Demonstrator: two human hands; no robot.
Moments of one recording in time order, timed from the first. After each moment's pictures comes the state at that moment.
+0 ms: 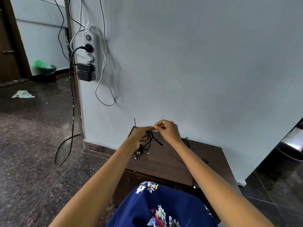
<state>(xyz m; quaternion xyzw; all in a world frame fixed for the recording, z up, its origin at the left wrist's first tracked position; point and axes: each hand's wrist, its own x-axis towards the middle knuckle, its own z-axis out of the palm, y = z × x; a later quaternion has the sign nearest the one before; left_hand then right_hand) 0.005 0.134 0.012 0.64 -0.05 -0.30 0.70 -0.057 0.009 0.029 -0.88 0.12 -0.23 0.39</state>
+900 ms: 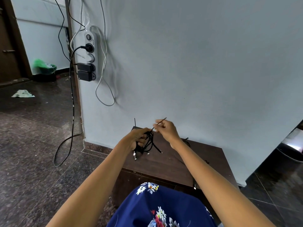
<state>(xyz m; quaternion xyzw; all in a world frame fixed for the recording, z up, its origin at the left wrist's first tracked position) 0.015 0.143 0.009 0.63 -0.04 -0.36 0.69 -0.051 0.014 0.033 -0.84 0.16 -0.16 0.49</state>
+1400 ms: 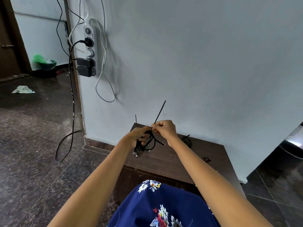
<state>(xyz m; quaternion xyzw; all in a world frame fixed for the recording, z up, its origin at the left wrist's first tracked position) 0.020 0.142 -0.003 0.63 -0.08 -0.38 0.68 -0.037 0.018 0.020 -0.83 0.21 -0.16 0.49</state>
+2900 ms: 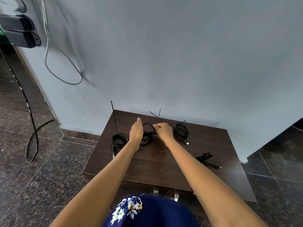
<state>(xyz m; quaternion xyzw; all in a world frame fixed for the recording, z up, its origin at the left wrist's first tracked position) 0.082 -0.003 -0.113 0.74 0.02 -0.24 0.63 0.037 -0.110 -0.111 -0.87 0.32 -0.05 0.38</state>
